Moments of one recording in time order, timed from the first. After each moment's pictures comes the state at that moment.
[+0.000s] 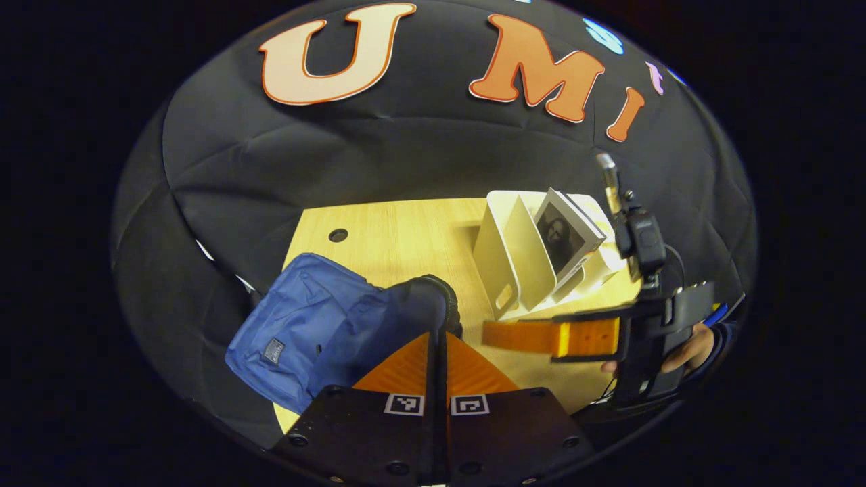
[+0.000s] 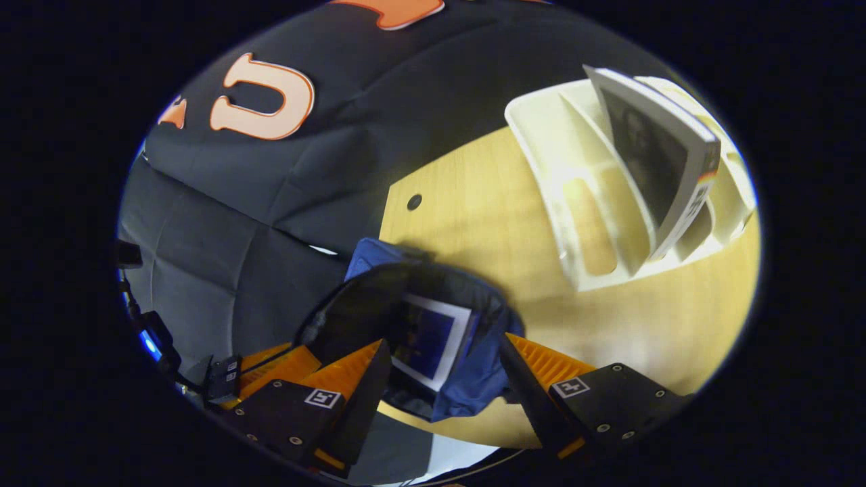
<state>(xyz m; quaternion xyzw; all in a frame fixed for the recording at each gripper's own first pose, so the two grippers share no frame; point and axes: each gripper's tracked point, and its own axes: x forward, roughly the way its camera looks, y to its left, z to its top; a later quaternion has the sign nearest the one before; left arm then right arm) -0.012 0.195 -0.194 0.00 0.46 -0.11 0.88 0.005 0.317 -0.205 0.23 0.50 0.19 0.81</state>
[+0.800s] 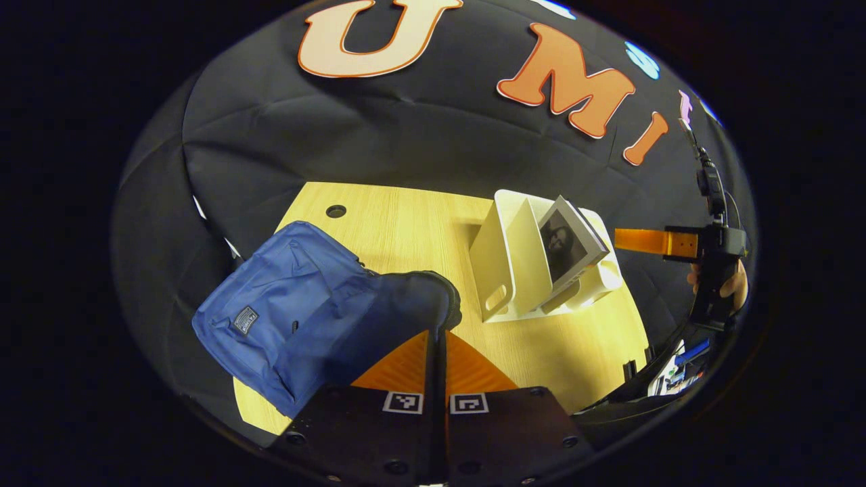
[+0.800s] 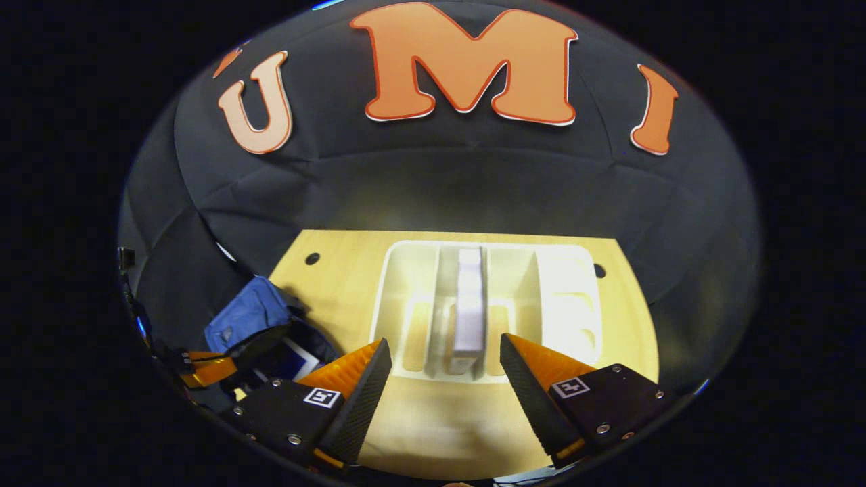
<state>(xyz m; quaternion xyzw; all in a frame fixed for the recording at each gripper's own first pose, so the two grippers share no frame) -0.026 0.187 -0.219 -0.07 0.47 -0.09 0.88 0.097 0.133 -0.127 -0.03 0.40 0.07 0.92</state>
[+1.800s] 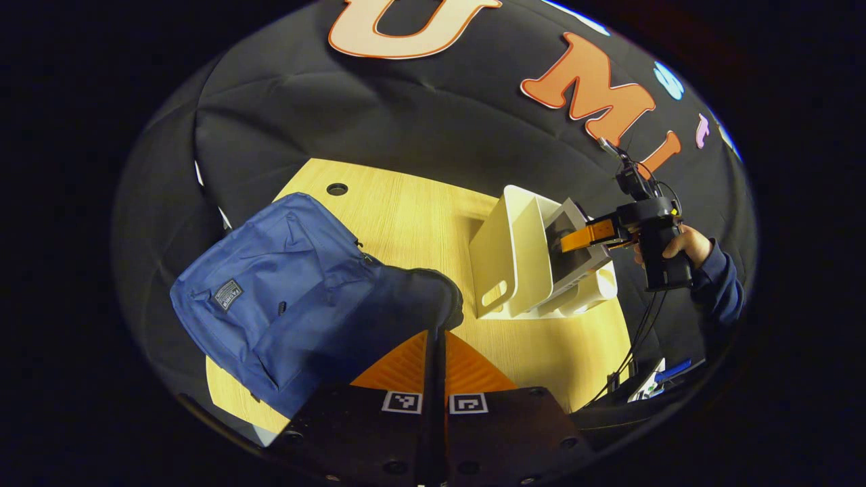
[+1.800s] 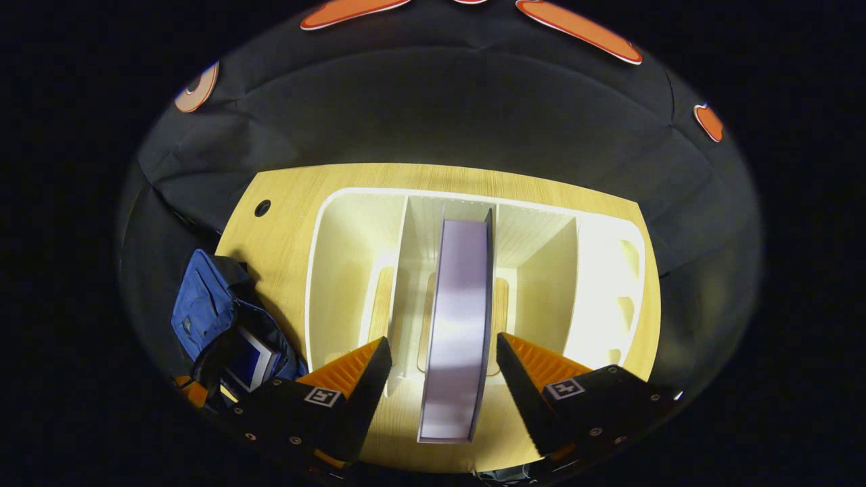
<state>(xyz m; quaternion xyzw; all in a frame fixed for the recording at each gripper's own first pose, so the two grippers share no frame) -0.034 0.186 -0.245 -0.13 0.48 -0.08 0.86 0.167 0.129 -0.236 -0.06 0.55 0.05 0.83</state>
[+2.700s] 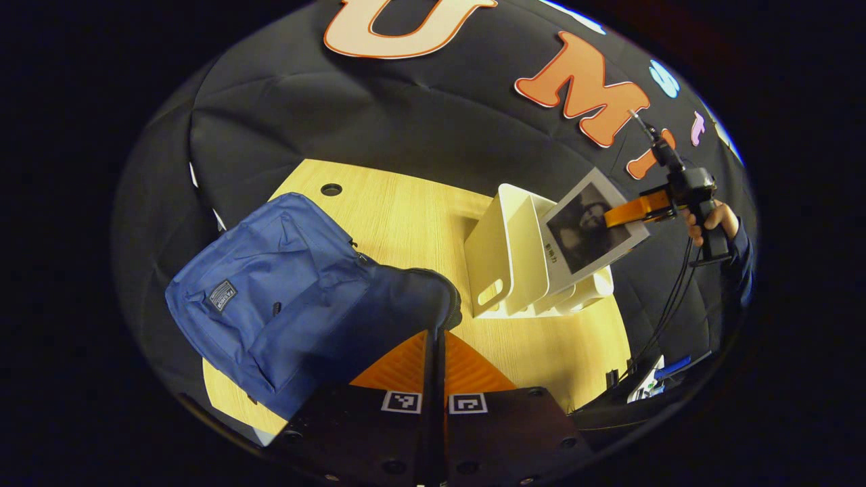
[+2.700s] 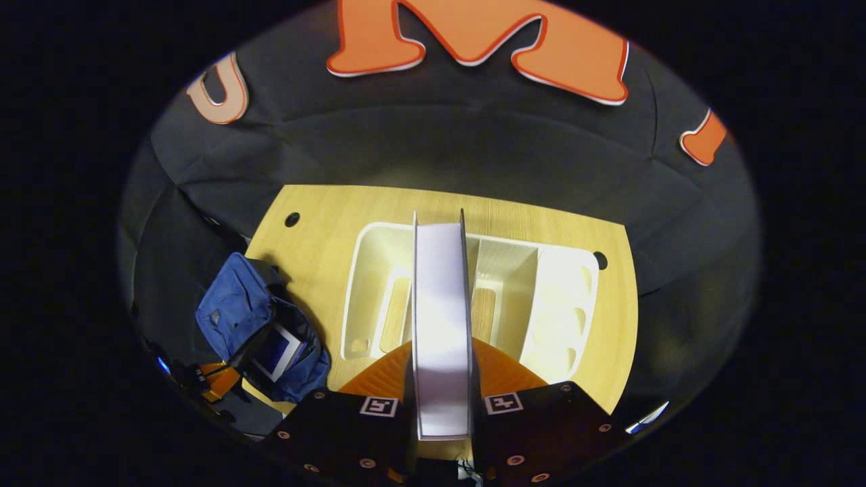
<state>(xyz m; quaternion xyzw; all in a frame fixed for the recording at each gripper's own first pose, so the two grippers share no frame) -0.033 0.180 -0.246 -0.13 0.47 -0.10 0.87 0.147 0.128 -0.121 -0.06 0.52 0.09 0.85</state>
